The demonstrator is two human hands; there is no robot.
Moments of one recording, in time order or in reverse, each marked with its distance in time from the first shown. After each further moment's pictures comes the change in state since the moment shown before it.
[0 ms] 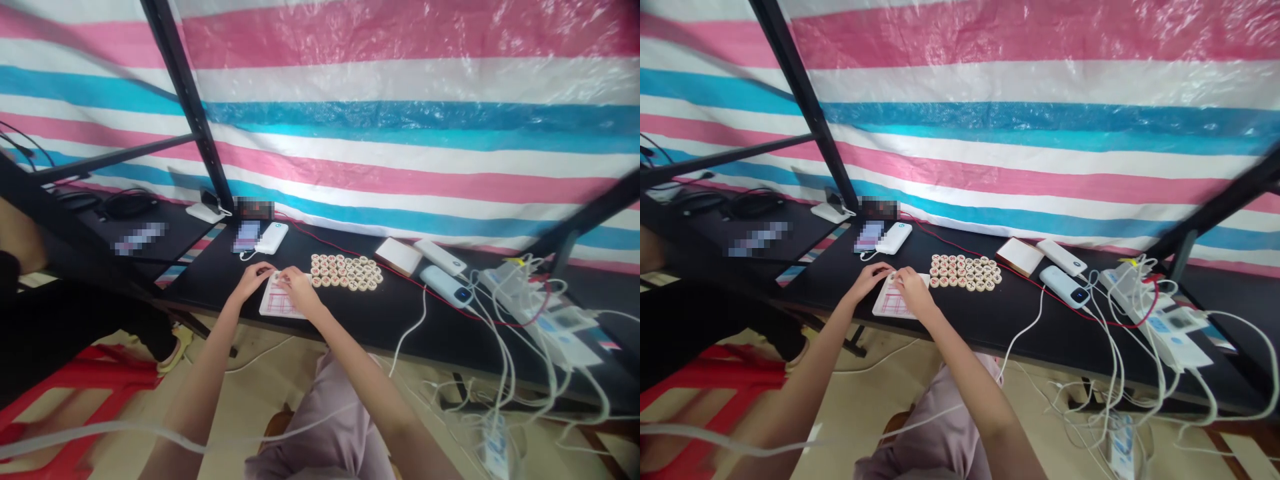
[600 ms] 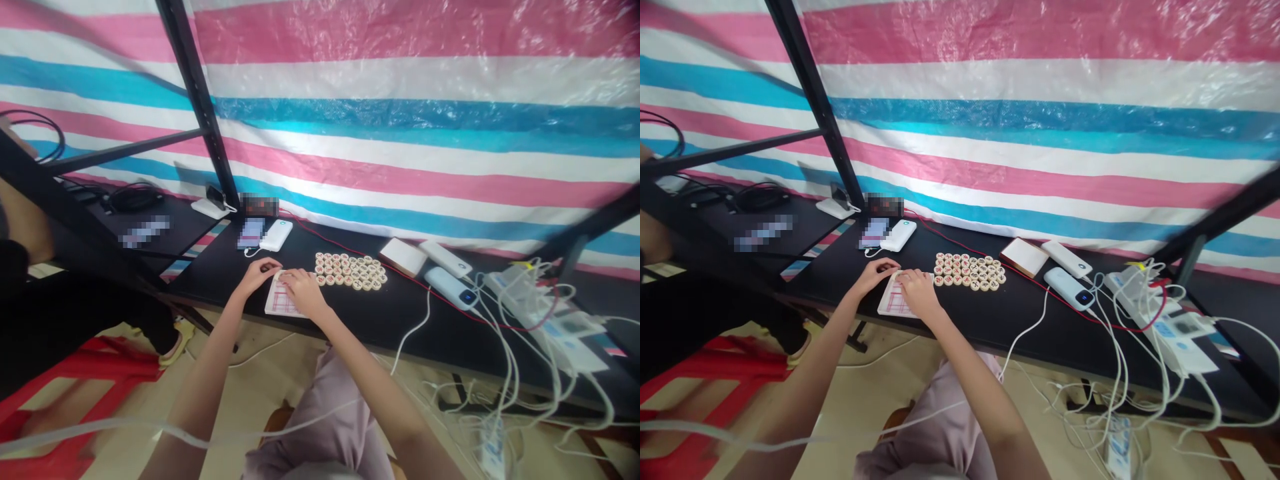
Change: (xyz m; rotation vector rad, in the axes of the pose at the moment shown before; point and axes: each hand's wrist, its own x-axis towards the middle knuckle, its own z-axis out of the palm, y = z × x) left_hand 0.002 -0.007 -0.001 -0.039 -0.003 0.039; right_hand -0.011 -0.006 -0.001 -0.528 -0.117 -0.125
